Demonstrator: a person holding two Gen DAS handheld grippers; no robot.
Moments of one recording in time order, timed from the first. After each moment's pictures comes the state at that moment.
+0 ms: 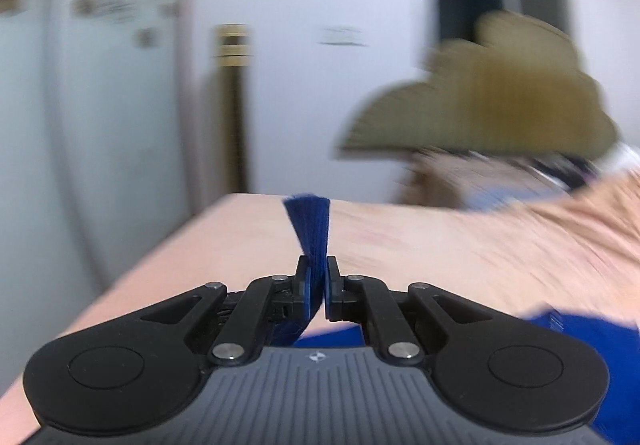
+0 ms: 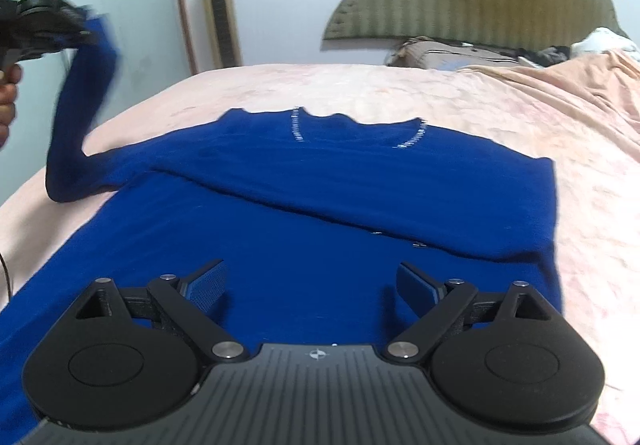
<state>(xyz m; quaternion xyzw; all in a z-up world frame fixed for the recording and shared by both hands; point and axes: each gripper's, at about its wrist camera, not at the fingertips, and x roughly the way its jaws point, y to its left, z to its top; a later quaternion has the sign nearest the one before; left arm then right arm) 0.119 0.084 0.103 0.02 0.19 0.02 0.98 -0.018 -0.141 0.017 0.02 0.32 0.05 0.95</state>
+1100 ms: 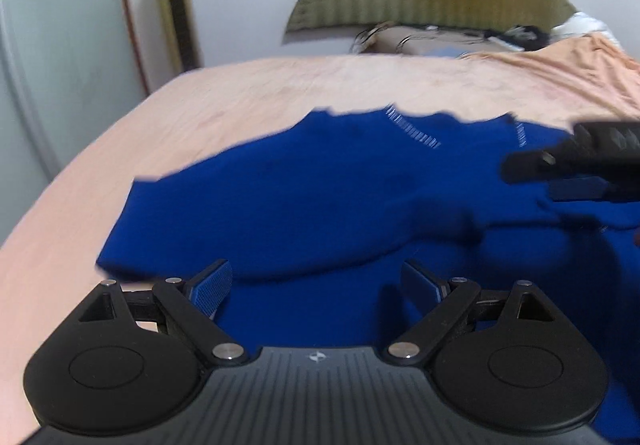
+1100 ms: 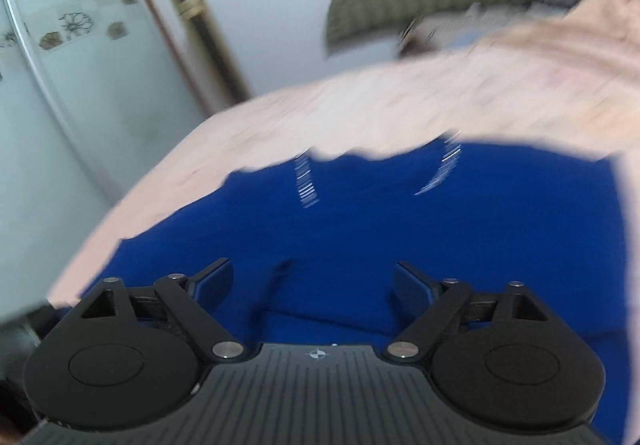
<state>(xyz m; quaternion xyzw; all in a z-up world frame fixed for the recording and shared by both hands) 0.052 0.073 -0.005 0.05 0.34 -0.02 0.94 0.109 -0.163 0.008 0.19 0.35 0.13 0.91</state>
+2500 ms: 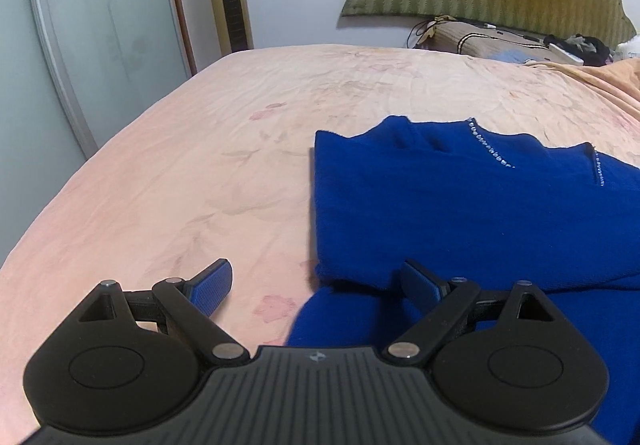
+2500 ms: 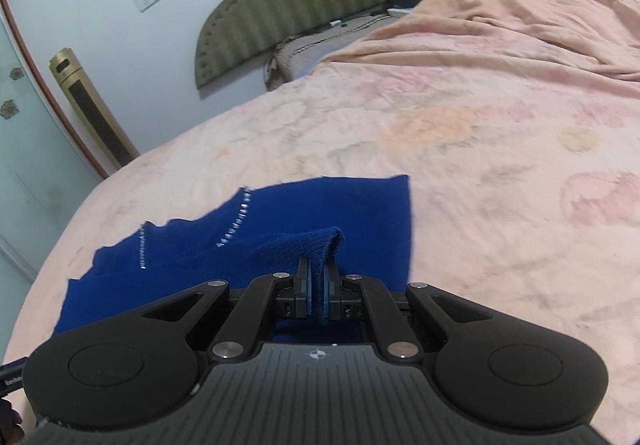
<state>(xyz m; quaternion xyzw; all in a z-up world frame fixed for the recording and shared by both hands) 0.100 0.104 0.007 0.03 0.36 0.05 0.93 0.073 -0.304 0.010 0.21 0.31 -0.08 0.92</state>
